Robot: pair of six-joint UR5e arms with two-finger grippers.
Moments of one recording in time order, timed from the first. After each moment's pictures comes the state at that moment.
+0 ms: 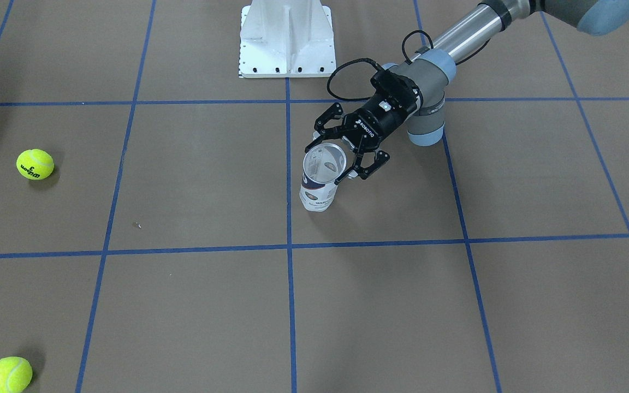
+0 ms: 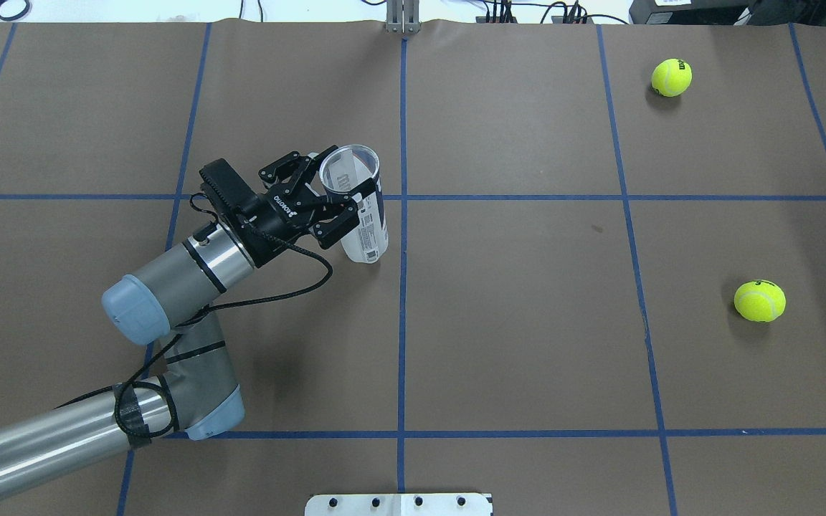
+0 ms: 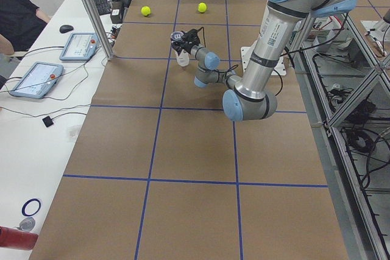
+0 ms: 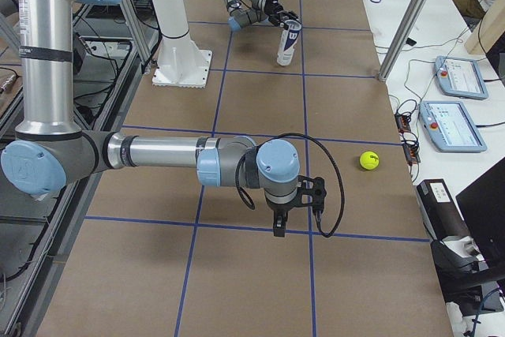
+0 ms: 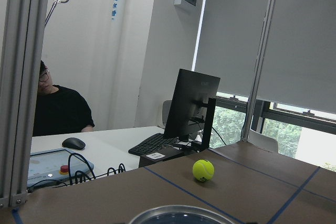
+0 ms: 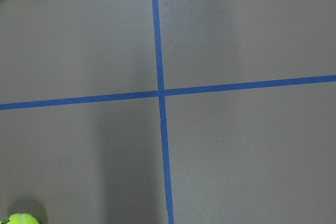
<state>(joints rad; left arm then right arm) -0.46 -2.13 -1.29 -3.42 -1.23 -0.52 1.68 -1.64 1.69 -1.56 2.40 0.06</state>
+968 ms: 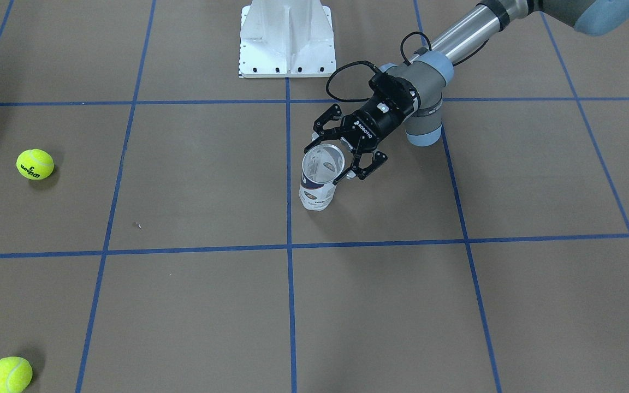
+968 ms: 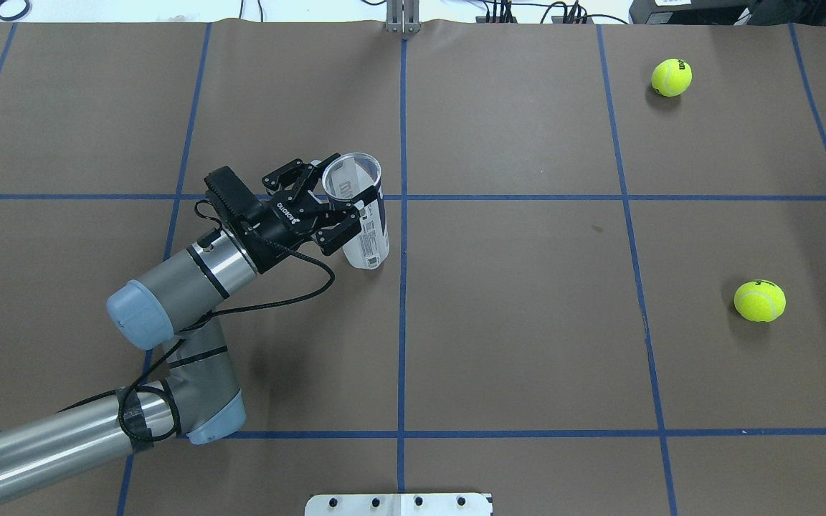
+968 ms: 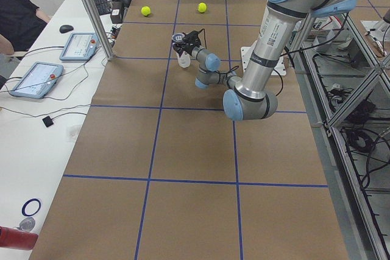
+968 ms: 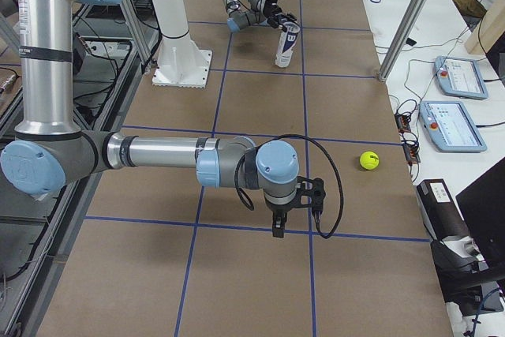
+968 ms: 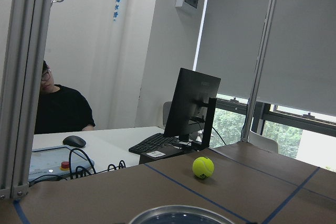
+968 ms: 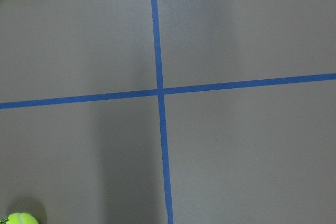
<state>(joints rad) -0.45 -2.14 -1.28 -3.42 -1.23 -0.52 1.68 -1.64 1.68 -1.56 2.40 0.06</state>
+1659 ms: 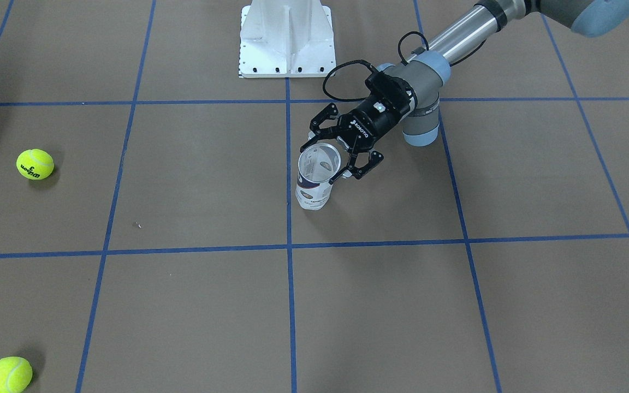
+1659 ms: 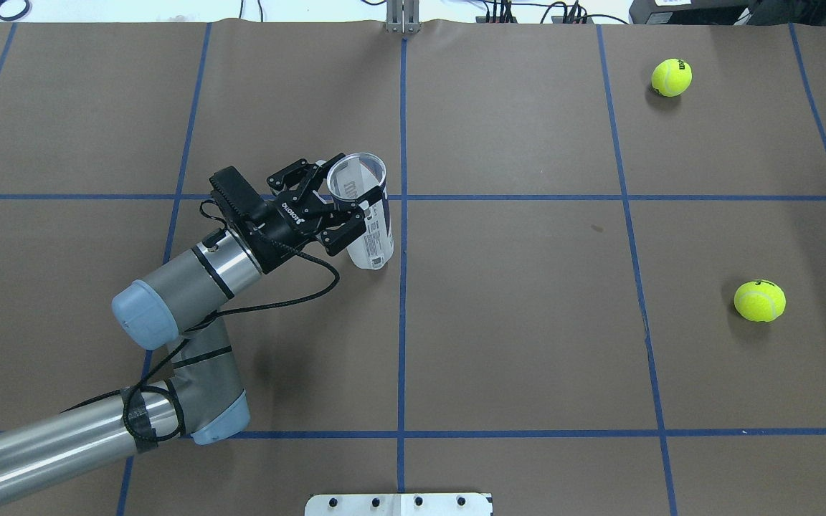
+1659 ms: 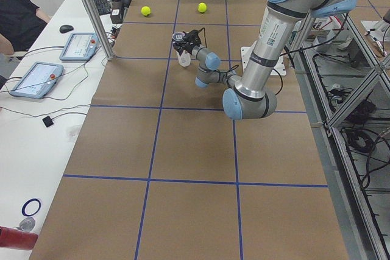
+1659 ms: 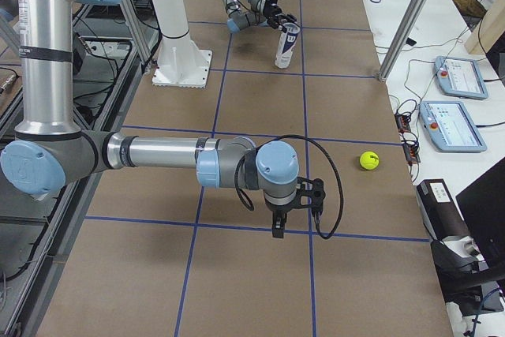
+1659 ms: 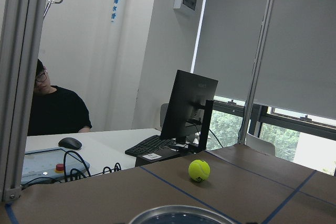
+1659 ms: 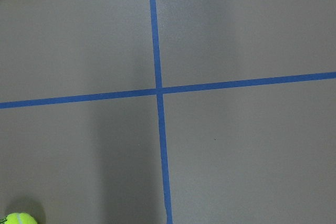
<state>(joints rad) -0.44 -2.15 -1.27 -3.42 -1.23 -0.52 1.68 -1.64 1.68 -1.56 2.40 0.06</state>
